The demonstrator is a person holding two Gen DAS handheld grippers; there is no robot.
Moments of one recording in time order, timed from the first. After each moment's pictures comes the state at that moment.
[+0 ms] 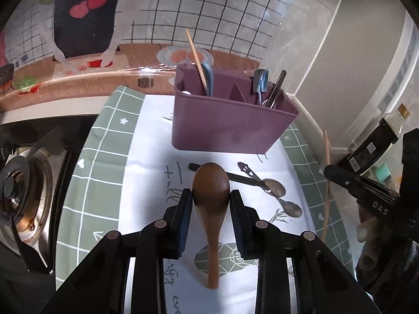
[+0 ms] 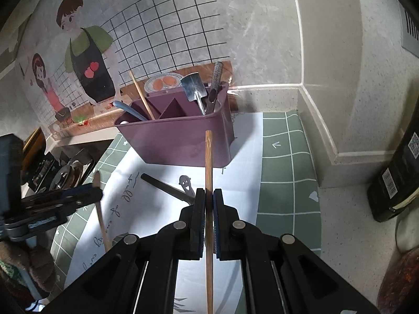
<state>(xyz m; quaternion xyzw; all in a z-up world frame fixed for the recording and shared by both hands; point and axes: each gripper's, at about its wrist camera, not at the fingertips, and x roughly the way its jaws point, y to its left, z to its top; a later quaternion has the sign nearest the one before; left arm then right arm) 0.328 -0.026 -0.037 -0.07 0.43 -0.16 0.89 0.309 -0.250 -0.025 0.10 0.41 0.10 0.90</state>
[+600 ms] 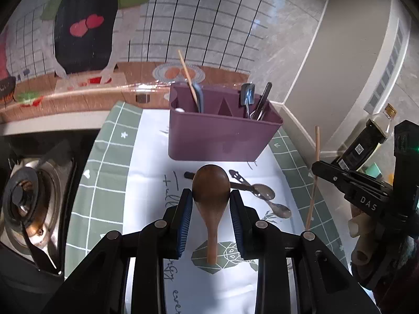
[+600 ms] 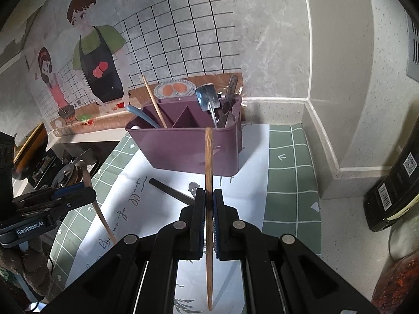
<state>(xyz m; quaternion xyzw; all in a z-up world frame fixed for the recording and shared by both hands) 0.310 -0.020 -0.011 -0.05 0.39 -0.17 0.90 0.304 -0.238 -0.007 0.07 0.39 0.10 0.91</state>
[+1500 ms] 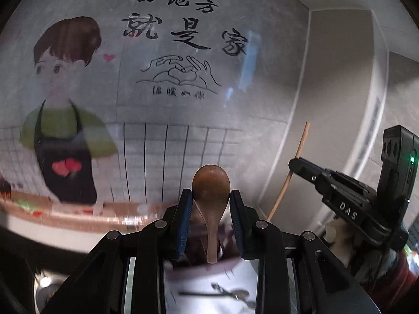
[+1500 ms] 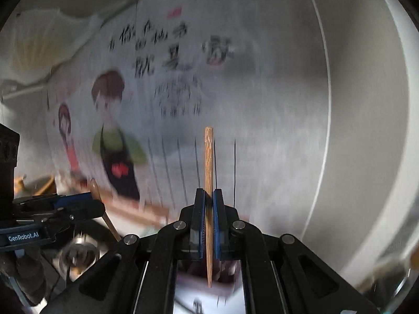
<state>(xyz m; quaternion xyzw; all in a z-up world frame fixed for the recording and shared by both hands) 0.383 -0.028 0.161 -0.05 0.22 -0.22 0.95 0.368 -0.231 0.167 0.04 0.18 0.11 0.98</state>
